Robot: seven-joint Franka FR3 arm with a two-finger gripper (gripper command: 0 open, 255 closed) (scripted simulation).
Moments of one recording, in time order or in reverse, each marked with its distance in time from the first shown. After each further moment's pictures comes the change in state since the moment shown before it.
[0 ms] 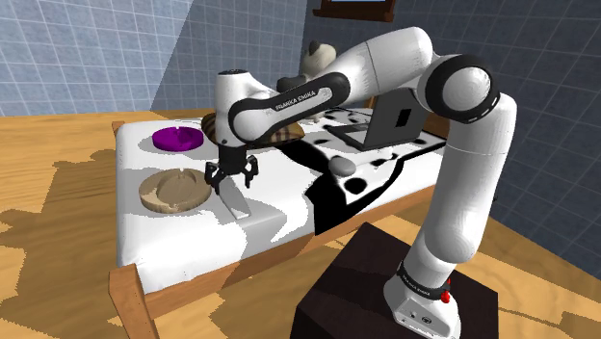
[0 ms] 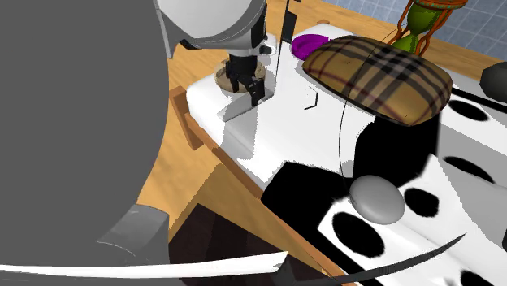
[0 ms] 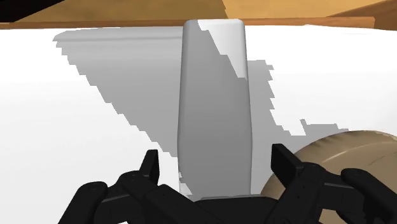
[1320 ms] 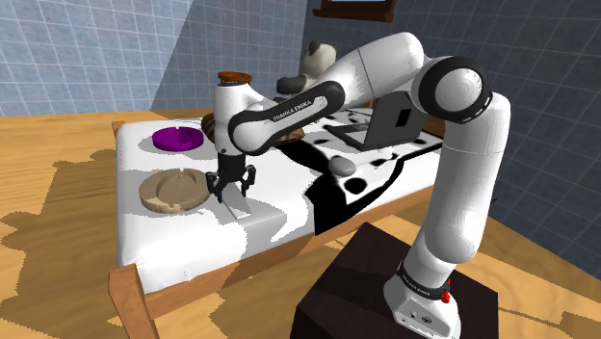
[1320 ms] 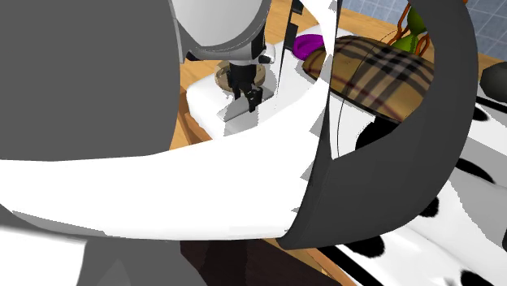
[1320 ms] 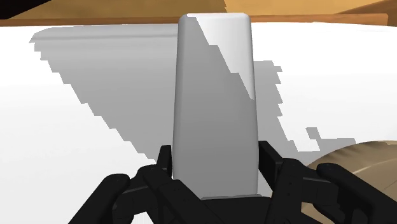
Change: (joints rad) arm 0.007 0.034 -0.003 -0.024 -0.018 0.056 0.016
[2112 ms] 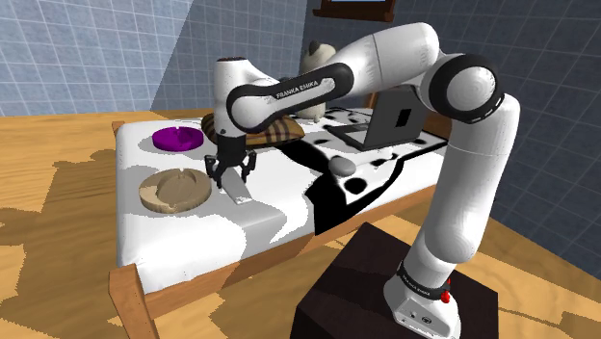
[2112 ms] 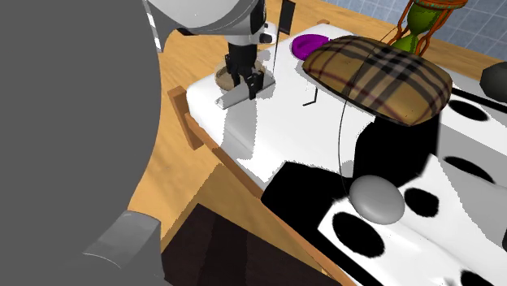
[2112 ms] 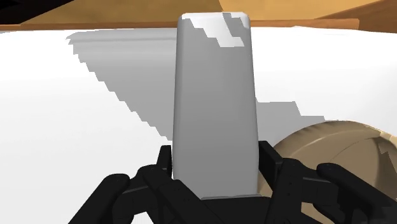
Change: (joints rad) arm -0.007 -0.053 0.006 0.073 0.029 -0.121 -0.021
